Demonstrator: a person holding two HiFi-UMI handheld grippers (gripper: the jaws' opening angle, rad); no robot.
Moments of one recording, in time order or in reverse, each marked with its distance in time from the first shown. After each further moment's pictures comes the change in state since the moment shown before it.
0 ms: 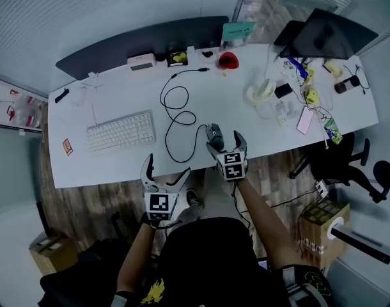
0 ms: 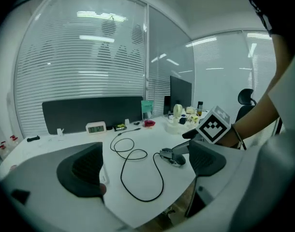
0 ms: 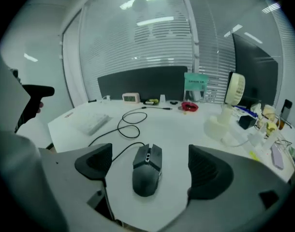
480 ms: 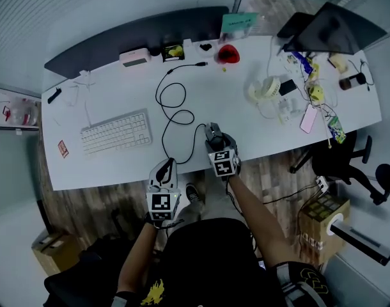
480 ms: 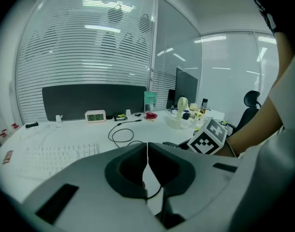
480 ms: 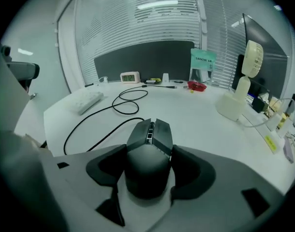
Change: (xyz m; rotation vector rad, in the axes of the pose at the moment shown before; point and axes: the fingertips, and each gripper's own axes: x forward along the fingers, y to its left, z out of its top) left arm 0.040 0.000 -0.034 -0.071 0.082 0.009; right arm 0.067 0.002 -0.060 -0.004 0.149 0.003
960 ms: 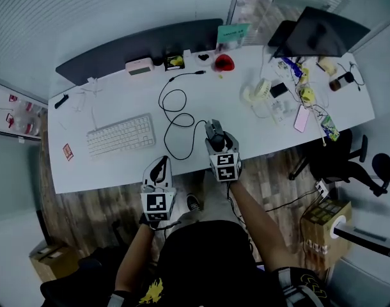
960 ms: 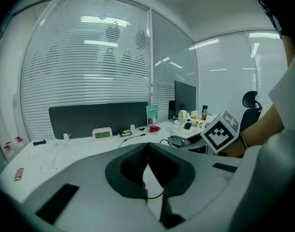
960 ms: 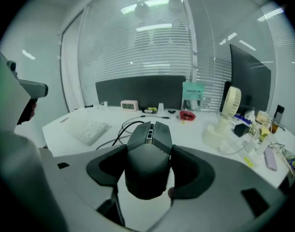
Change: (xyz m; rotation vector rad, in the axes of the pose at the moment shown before) left arm -0.060 0.009 0.046 0.057 -0.123 0.037; right arm -0.092 0.019 0.065 0.032 -0.227 -0.062
